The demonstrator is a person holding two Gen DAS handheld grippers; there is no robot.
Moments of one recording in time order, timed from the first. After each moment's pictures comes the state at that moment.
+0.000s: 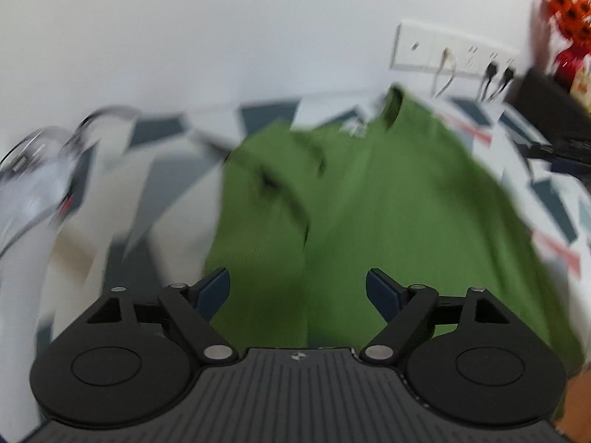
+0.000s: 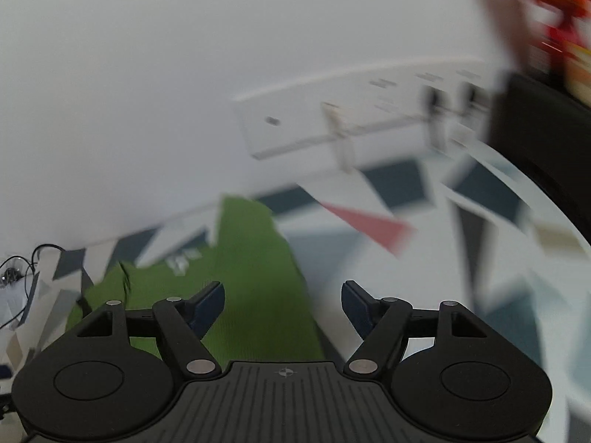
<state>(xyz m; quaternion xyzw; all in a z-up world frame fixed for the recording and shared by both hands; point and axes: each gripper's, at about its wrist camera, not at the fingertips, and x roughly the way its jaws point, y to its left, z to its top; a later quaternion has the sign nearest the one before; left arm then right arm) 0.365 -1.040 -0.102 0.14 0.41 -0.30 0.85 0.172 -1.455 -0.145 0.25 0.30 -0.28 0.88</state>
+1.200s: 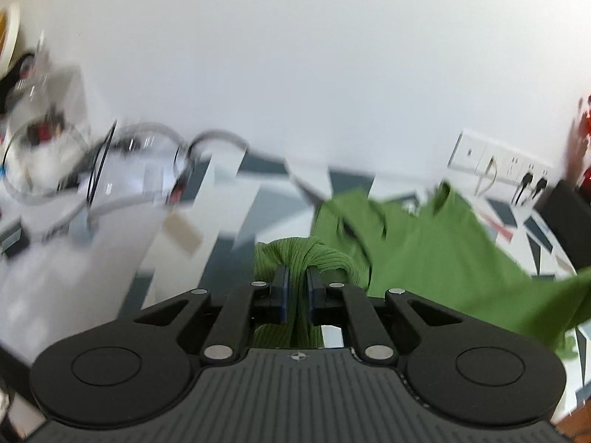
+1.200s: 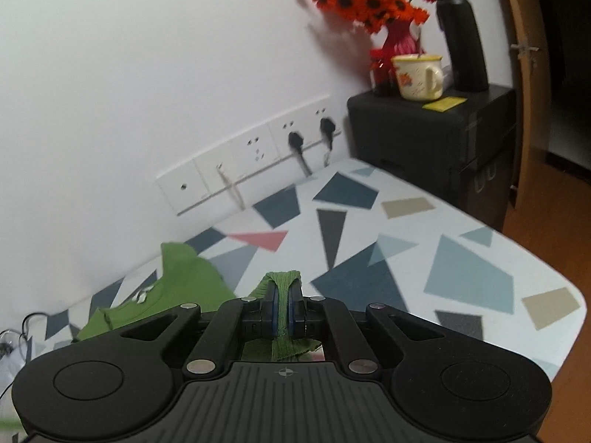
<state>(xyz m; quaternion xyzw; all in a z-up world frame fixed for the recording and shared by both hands) 0.349 -0.949 -0.020 0.01 0.32 -0.23 0.92 0.041 -1.411 -0.084 0.29 0.21 -0.39 0.85</state>
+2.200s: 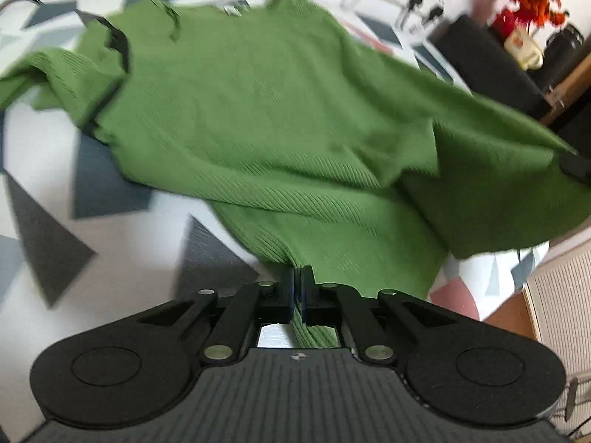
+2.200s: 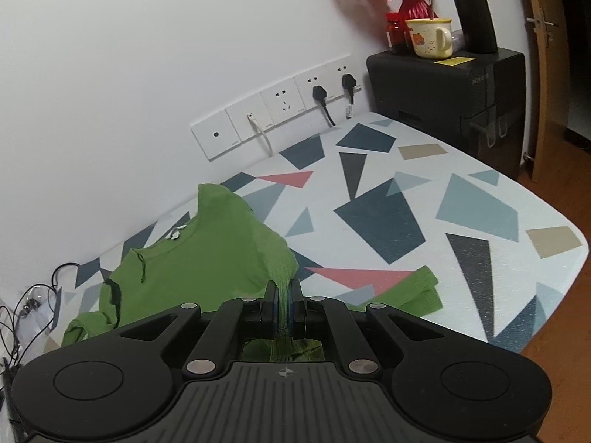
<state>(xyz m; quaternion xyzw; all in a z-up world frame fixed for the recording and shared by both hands) 0.300 -1.090 -0.149 0.06 0.51 -0.40 0.76 0.011 -1.347 -0.090 0.32 0.24 -0.35 0.85</state>
